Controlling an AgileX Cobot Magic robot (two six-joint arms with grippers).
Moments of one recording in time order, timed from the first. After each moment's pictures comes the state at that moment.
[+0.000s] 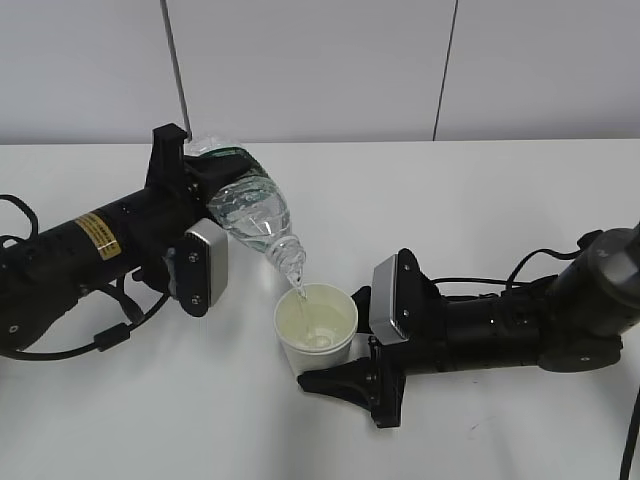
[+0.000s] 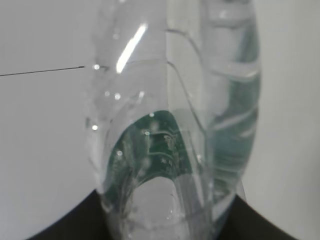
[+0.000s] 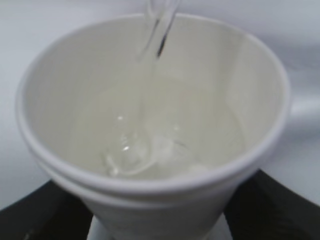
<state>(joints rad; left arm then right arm) -0.35 1.94 -0.71 0.45 -1.12 1.49 0.27 2.21 -0.86 -1.16 -1.03 0.17</state>
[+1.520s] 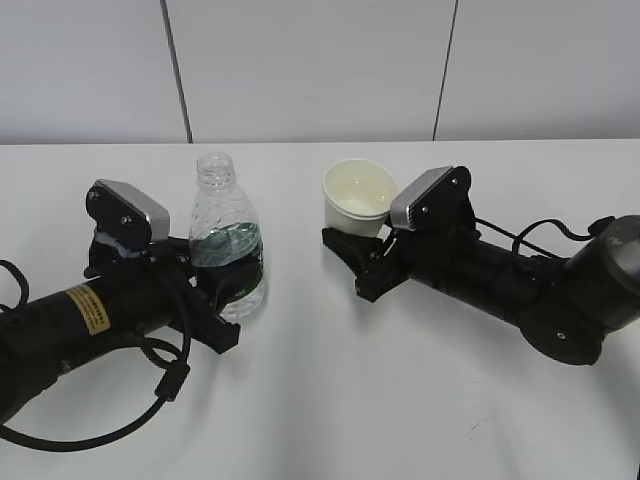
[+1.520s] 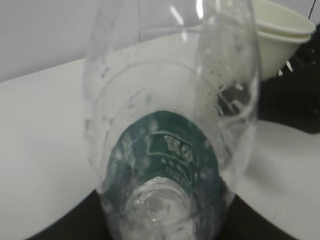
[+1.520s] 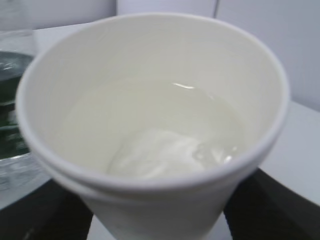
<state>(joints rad) -0.42 1.94 -0.53 0.39 -1.12 -0.09 0.28 2.16 -0.86 -0.53 -1.12 0.04</state>
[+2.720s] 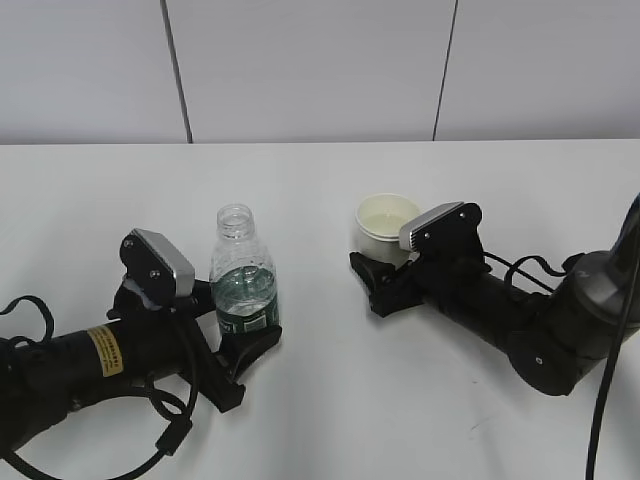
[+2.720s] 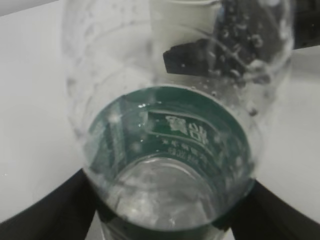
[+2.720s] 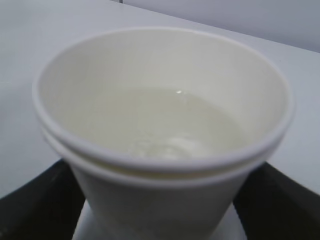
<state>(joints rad) -0.42 2.08 -0.53 0.51 -1.15 -0.04 0.28 2.29 -0.86 -0.25 -1.11 -0.05</state>
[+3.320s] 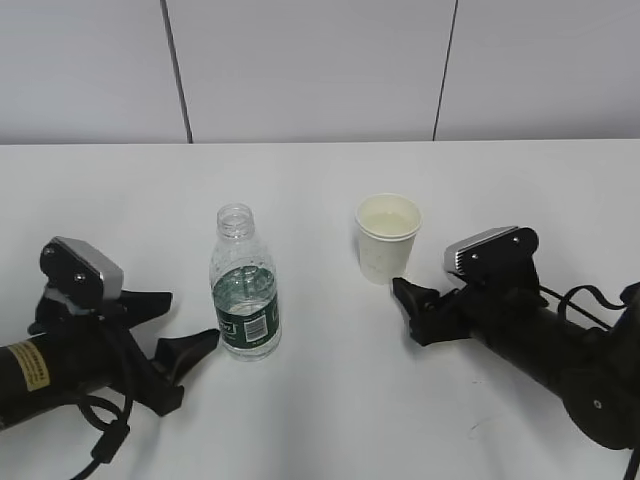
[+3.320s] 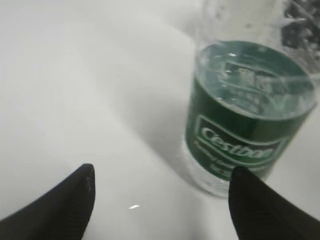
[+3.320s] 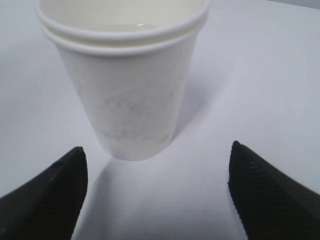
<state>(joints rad) -0.31 1.98 -0.36 0.46 -1.14 -0.04 0.28 2.18 -0.62 -0.12 -1.14 -0.05</state>
